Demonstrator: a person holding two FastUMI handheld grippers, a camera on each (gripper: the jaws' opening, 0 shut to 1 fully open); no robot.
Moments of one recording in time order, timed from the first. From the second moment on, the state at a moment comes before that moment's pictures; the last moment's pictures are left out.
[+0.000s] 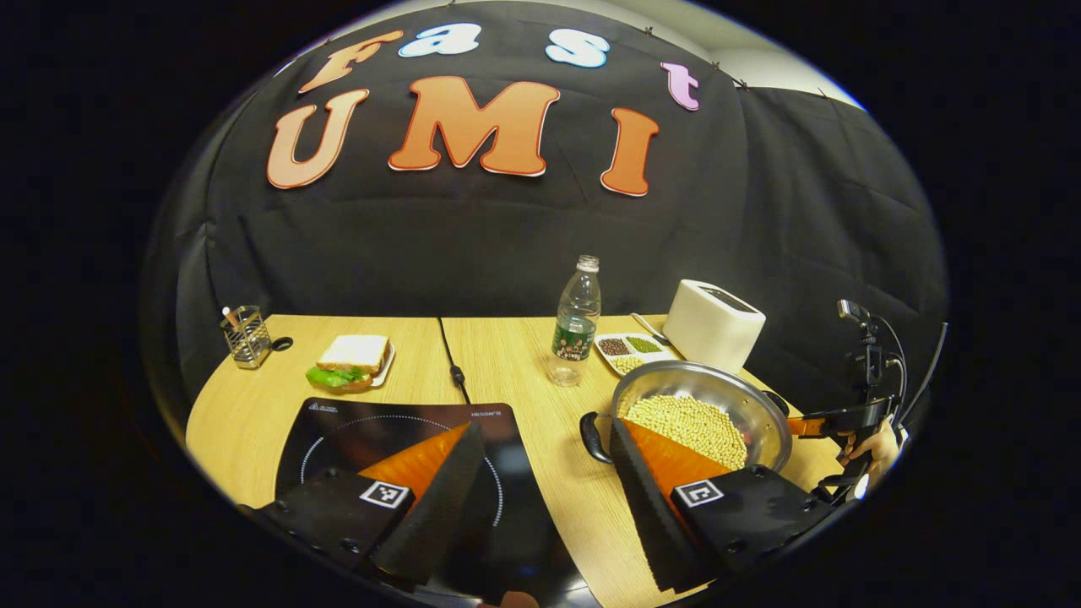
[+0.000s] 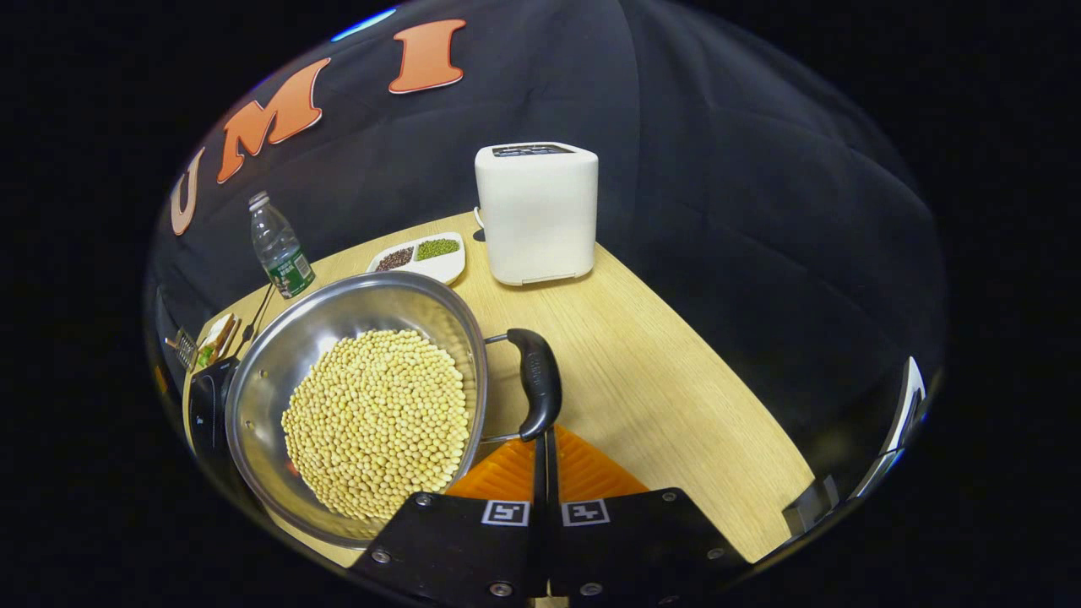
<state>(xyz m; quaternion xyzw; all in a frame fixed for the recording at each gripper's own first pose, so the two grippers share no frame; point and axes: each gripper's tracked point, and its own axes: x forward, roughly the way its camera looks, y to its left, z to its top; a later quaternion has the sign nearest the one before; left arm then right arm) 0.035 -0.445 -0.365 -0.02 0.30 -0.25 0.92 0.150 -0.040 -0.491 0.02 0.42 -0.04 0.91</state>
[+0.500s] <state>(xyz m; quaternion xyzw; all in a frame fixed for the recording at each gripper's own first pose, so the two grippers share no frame) 0.017 -0.468 -0.382 -0.02 0.32 -0.25 0.91 0.177 -0.036 -0.490 0.01 0.41 -0.03 0.91</state>
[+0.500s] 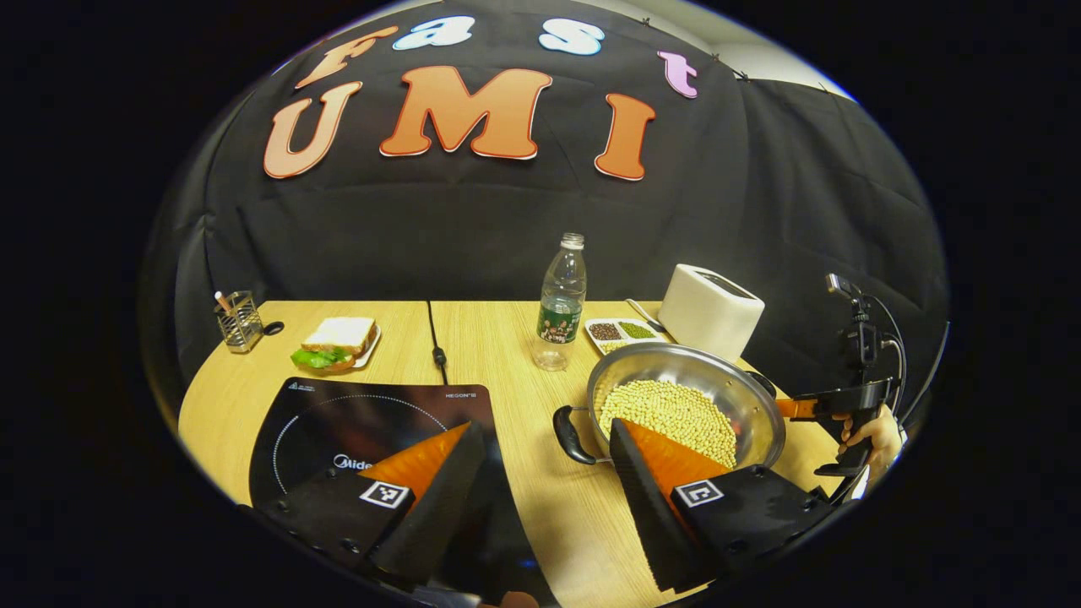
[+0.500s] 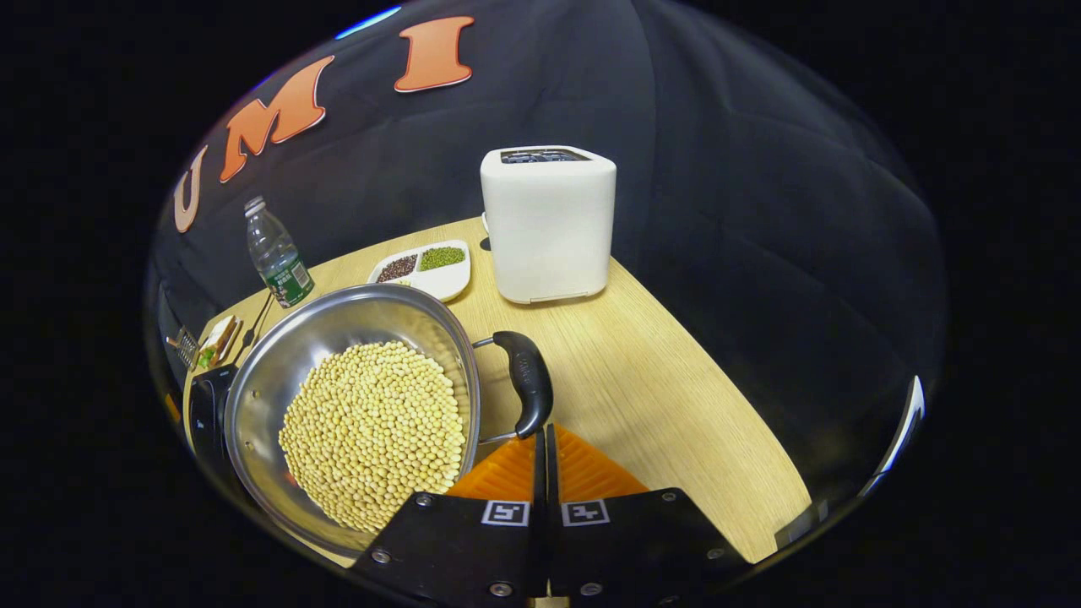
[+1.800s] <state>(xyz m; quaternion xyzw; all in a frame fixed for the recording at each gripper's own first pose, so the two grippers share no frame) 0.049 -0.546 -0.480 0.04 0.39 -0.23 0.89 0.222 -0.021 -0.471 0.05 0.36 0.02 0.93</state>
